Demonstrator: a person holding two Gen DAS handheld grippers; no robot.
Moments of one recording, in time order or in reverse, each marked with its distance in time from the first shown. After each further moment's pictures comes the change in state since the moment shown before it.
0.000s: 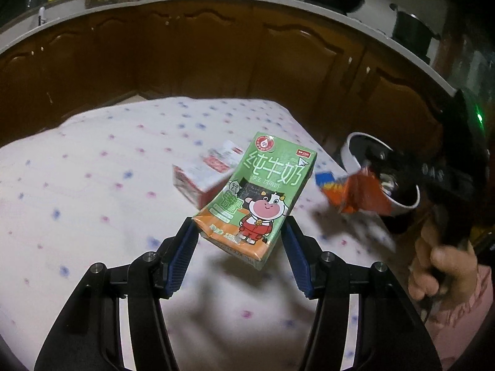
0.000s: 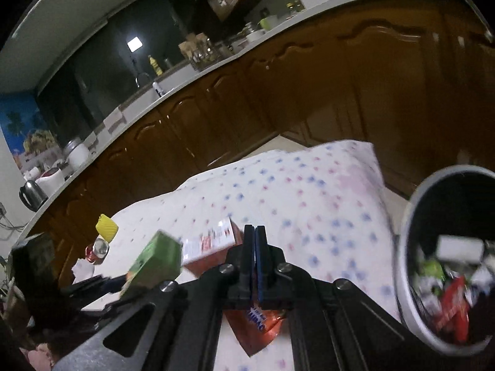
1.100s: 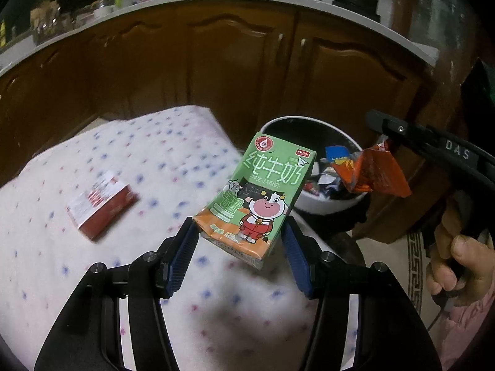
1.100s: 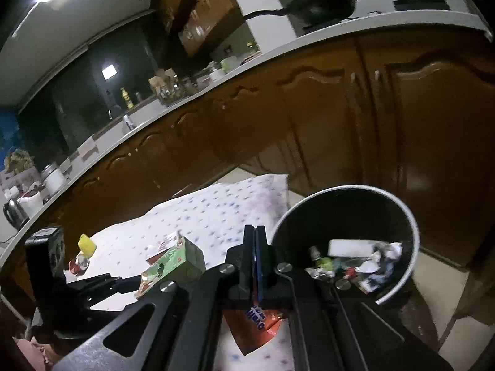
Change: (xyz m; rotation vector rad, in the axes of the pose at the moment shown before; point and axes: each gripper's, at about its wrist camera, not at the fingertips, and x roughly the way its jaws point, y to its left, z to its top) left arm 0.017 -0.141 0.016 0.205 0.021 -0.060; right arm -0.131 -0.061 -0.001 0.034 -0.162 -0.169
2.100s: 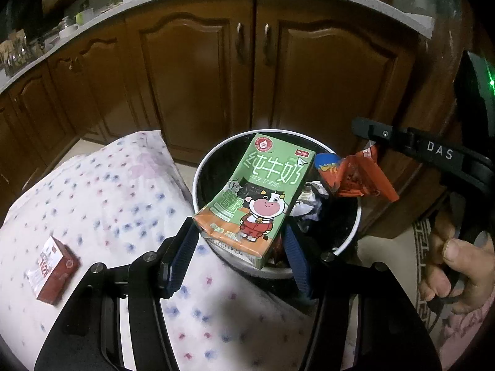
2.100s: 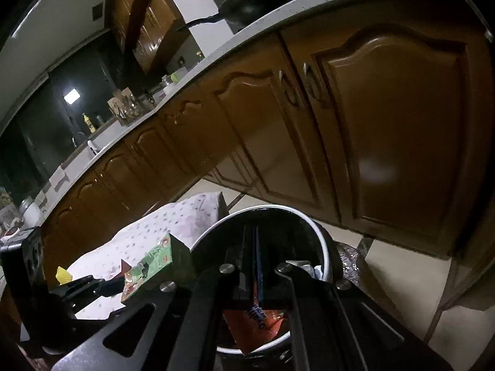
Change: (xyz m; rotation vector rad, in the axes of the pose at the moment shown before) left arm 0.072 -0.082 0.060 0.117 0.039 0.003; right arm 0.008 -0.103 0.025 0.128 -0.006 -0.110
